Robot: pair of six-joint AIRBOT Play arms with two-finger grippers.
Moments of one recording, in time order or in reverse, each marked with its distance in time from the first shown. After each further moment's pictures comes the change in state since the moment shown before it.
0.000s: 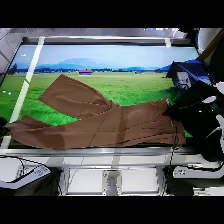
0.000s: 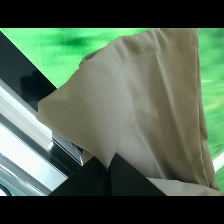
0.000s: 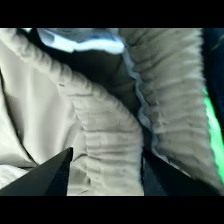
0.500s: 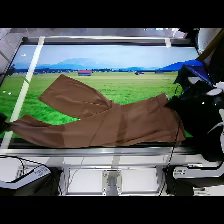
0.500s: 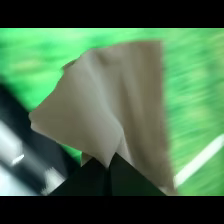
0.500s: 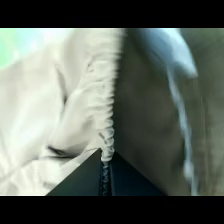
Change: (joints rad) left arm -0.005 0.000 0.014 -0.179 0.046 0.000; right arm 0.027 -0.023 0.211 0.154 0.036 -0.020
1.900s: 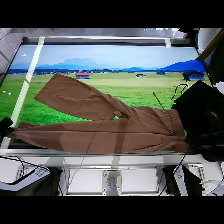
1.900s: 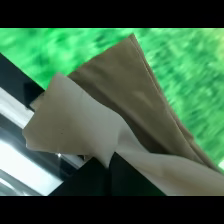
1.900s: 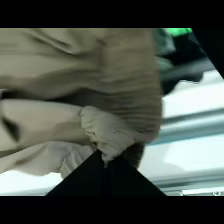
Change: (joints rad) left arm -0.040 0.019 -0.088 0.178 0.050 0.064; right arm -0.330 0.769 -0.587 -0.530 0.184 0.161
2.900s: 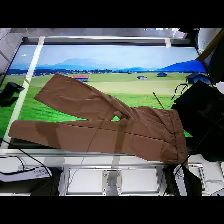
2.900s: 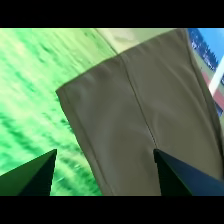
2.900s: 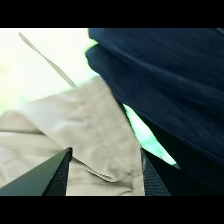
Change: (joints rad) left arm -0.279 -0.274 0.342 -0.403 0.128 -0.061; right arm -0.006 0.005 0.299 0.235 -0.172 0.133
